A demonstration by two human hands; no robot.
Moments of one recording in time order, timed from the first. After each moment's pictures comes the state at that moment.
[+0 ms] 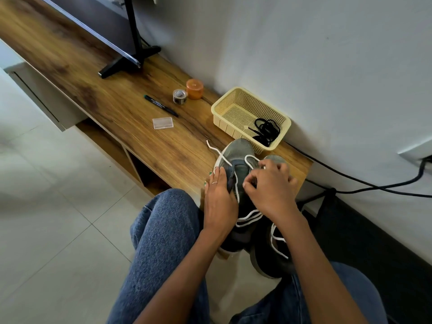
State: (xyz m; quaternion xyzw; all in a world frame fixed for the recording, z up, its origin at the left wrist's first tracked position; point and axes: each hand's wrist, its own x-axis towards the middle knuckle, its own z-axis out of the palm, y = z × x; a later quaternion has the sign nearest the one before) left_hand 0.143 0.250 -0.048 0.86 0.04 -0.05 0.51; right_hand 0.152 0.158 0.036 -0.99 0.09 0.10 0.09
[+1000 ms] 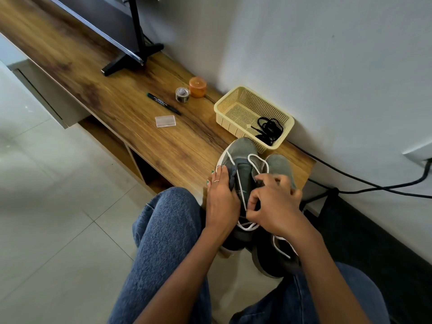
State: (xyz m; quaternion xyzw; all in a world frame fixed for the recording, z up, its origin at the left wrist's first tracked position) left_hand 0.144 0.251 -0.045 0.85 0.05 -0.06 0.53; right_hand 0.127 0.160 0.048 -0.97 0.04 0.22 0.07
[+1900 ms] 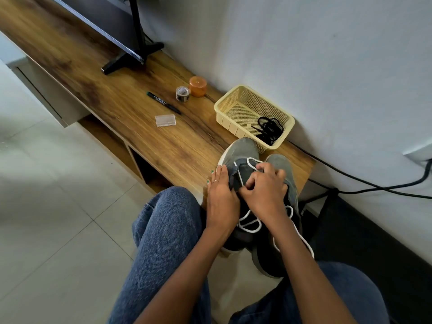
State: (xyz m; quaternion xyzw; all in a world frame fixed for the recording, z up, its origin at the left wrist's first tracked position) left_hand 0.145 0.248 -0.052 0.84 0.06 -0.06 0.53; right_hand 0.155 0.162 0.001 -0.98 0.11 0.06 0.16
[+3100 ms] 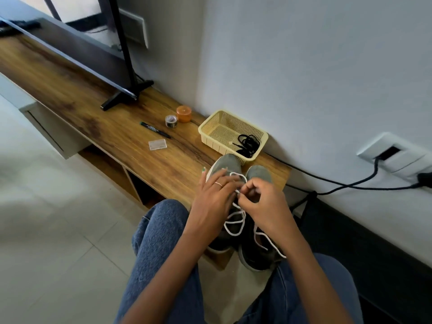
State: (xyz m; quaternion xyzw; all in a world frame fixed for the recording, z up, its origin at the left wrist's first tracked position) left_hand 0.123 0.274 0.012 0.88 -0.26 0.15 0.37; right_hand 0.089 0.147 0.082 -0.90 0.07 -0.01 0.42
